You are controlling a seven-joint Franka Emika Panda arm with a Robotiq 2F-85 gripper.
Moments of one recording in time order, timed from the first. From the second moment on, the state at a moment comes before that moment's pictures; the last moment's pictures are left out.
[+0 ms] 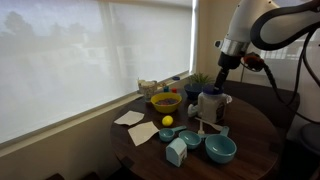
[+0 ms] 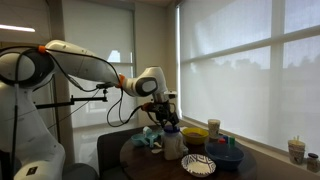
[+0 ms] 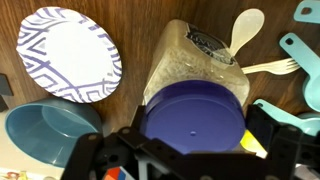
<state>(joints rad) 0.05 -0.29 0.05 -2.24 -0.05 2.21 -0.11</state>
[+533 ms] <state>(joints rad) 0.06 -0.30 0.05 -2.24 -0.05 2.26 -0.11</state>
